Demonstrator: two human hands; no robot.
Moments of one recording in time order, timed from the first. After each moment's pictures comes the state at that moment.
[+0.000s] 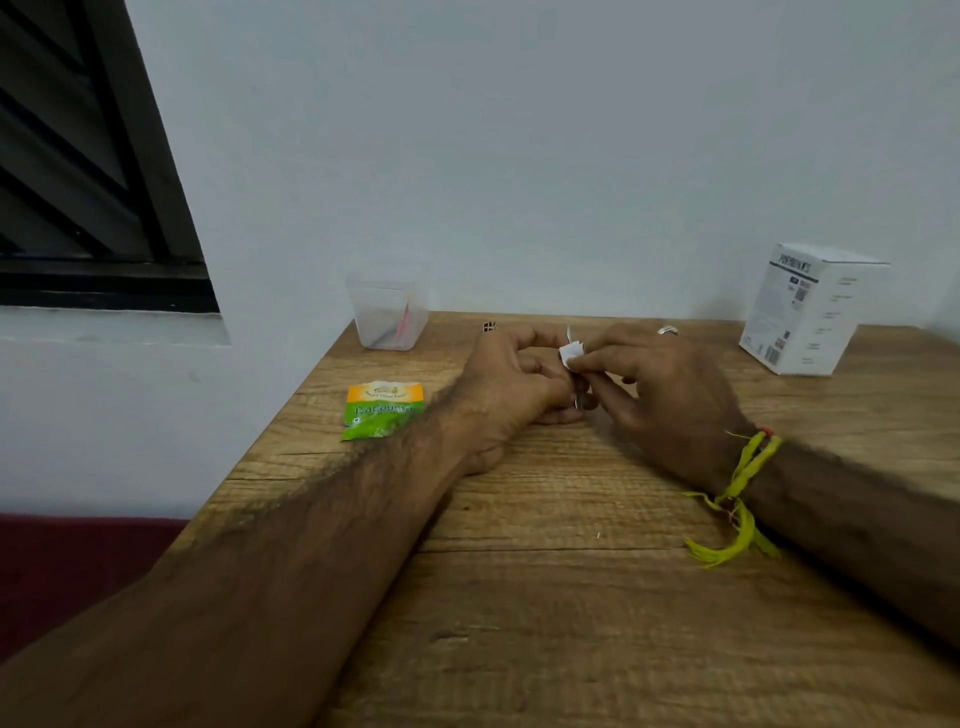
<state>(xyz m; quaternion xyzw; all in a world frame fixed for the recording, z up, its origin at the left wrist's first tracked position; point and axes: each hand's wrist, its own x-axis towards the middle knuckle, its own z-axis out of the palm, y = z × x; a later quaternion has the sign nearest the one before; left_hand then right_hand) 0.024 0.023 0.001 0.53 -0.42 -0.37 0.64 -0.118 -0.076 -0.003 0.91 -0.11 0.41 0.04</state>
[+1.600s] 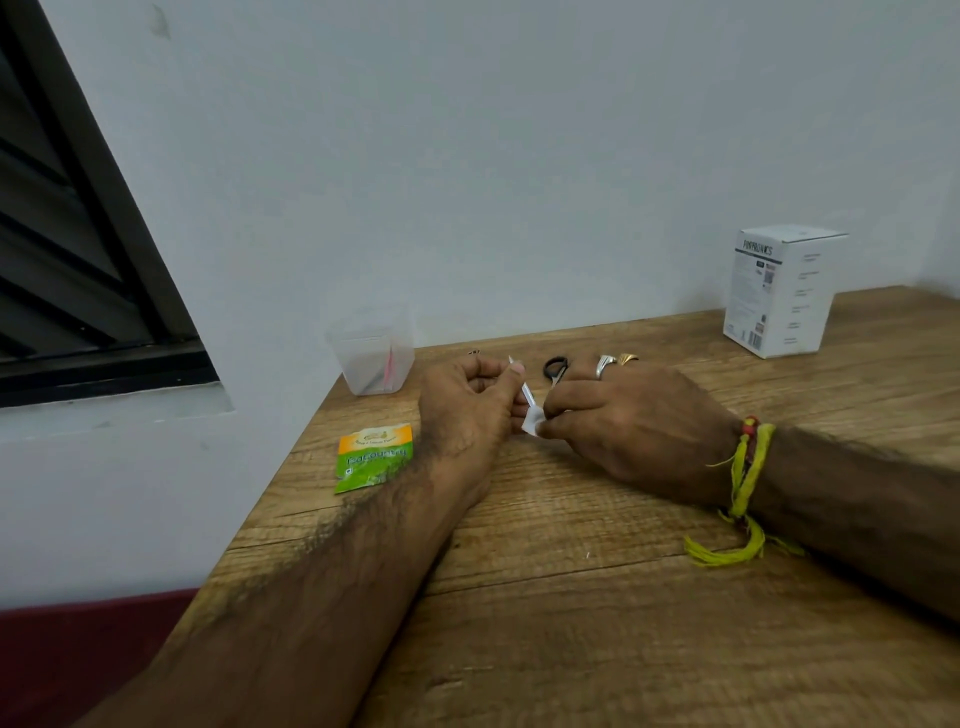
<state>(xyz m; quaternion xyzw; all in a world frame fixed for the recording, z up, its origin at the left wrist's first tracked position) 0.026 0.011 -0.005 0.63 -0.34 -0.17 0.68 -0.127 -0.070 0.000 0.93 0.03 0.31 0.19</state>
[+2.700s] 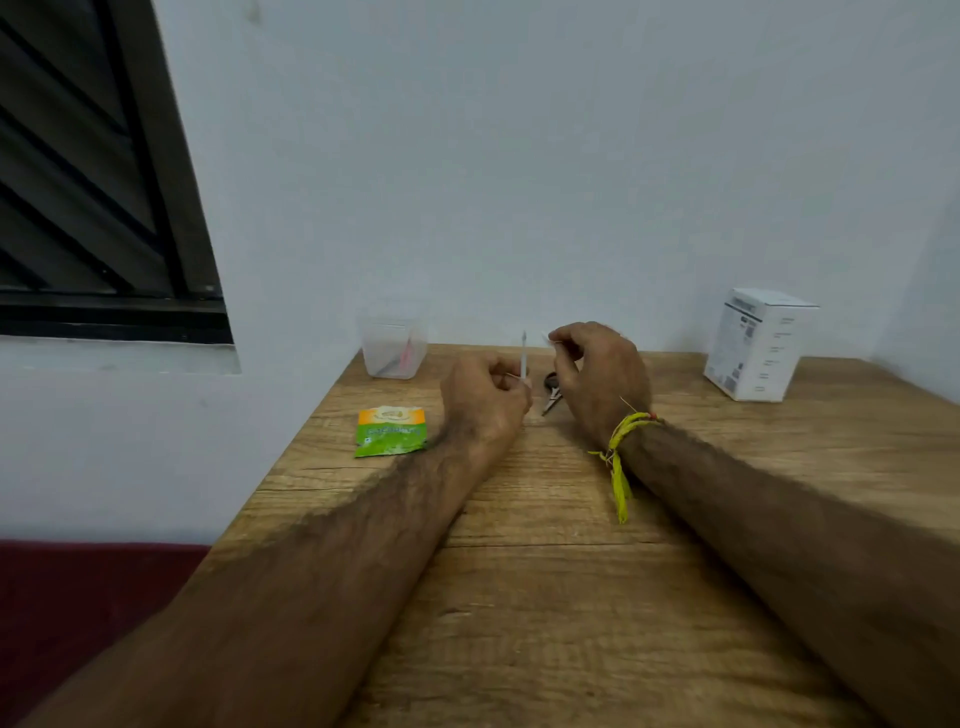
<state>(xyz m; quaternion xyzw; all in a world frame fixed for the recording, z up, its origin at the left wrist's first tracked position) 0.021 0.018 0.003 0.66 -0.38 -0.10 0.63 -0.071 -0.090 0.006 0.82 -0.28 0.49 -0.06</state>
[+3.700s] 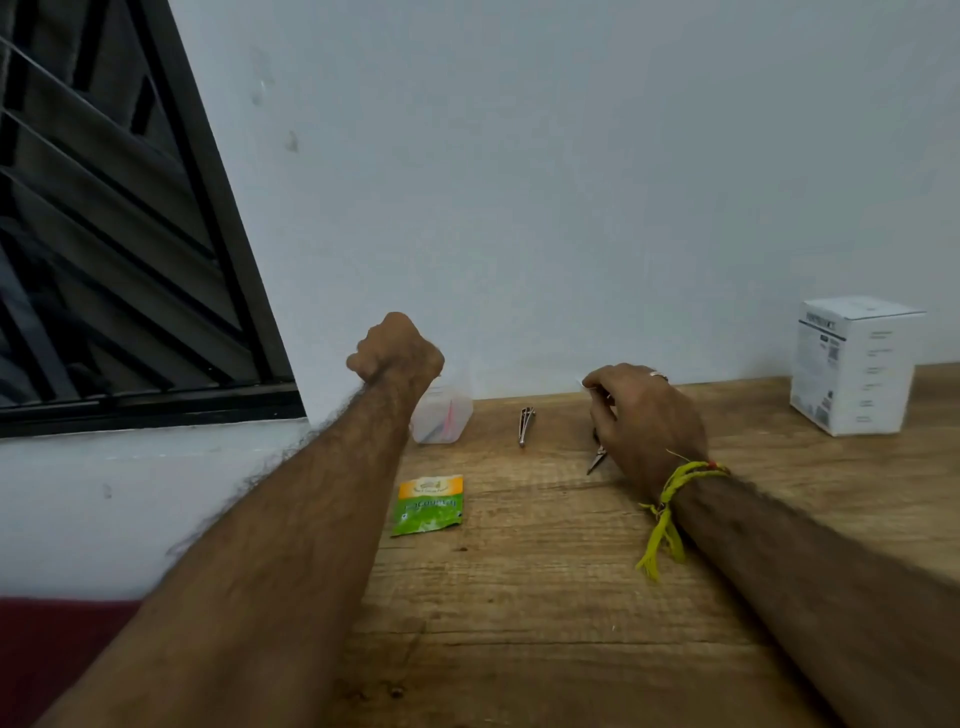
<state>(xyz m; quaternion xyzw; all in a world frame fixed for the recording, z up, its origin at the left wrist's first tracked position) 0.147 0.004 0.102 0.92 -0.23 0.15 0.29 -0.062 -0.105 0.005 0.84 -0.26 0.47 -0.04</state>
